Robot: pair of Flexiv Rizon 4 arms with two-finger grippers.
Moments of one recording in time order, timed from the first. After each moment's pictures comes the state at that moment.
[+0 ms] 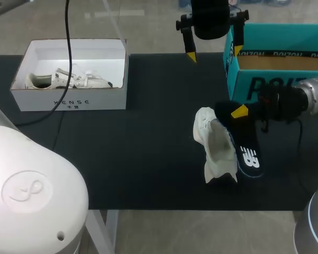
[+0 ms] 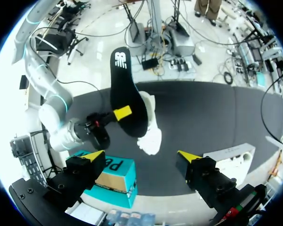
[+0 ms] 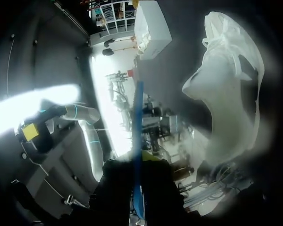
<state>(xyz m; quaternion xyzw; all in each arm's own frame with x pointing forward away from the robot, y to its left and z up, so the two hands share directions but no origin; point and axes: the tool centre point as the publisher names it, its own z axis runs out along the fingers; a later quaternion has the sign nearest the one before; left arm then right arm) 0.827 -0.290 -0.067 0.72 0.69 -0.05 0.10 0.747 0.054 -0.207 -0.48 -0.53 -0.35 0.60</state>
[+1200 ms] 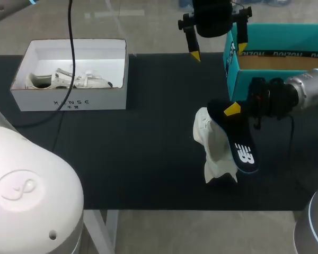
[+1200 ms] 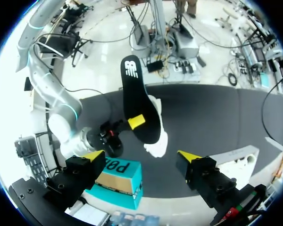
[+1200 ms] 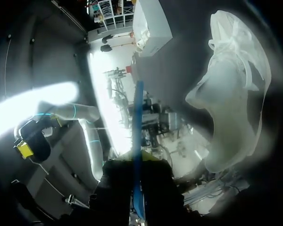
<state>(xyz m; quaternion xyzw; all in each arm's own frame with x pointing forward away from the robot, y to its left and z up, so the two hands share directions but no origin) 0.816 -0.299 -0.056 0.72 0.68 -0.08 0.11 0.758 0.064 -0.211 -0.48 -0.54 -0.34 0.61</state>
